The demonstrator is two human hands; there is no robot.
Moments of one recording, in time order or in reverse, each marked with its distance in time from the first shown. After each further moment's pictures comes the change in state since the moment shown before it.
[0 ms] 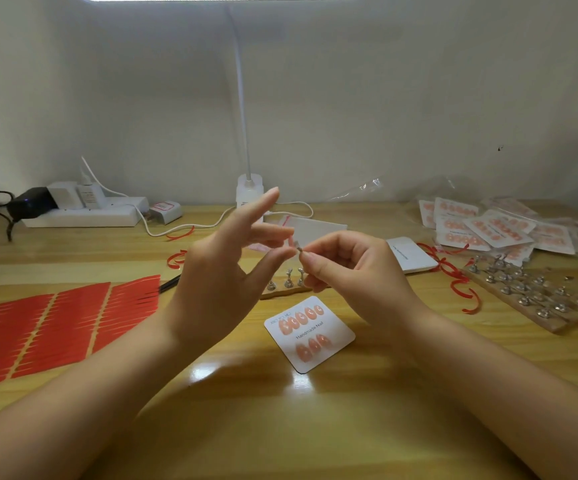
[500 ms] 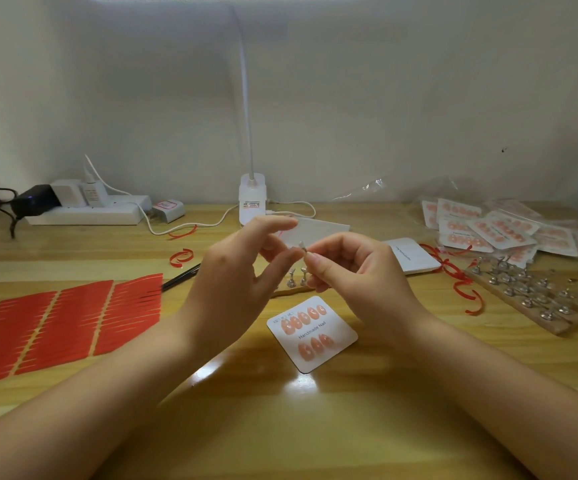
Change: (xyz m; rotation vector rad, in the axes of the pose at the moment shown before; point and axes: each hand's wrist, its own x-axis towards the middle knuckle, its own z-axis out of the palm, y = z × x) left_hand -0.002 0.004 0.004 0.072 -0.037 -0.047; right_hand -0.001 0.005 0.002 -0.043 0.022 -0.022
